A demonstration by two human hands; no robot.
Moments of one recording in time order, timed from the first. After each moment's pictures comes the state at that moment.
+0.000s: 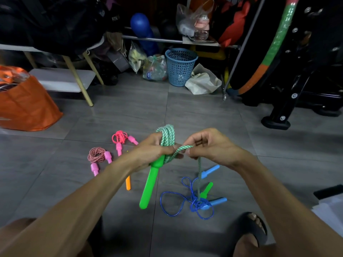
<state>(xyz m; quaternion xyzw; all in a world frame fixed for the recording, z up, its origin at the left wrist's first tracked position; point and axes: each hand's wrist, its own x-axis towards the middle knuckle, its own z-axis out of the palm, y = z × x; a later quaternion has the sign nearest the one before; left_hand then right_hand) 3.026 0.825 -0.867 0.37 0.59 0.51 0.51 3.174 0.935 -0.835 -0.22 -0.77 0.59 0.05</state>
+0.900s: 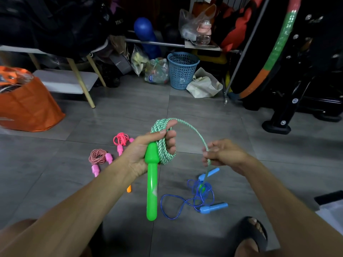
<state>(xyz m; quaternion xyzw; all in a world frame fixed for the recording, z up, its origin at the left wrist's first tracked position) 3.016 0.817 -0.860 0.14 0.32 0.69 0.64 3.191 0.975 -0.875 -0.41 -0.70 0.58 0.04</state>
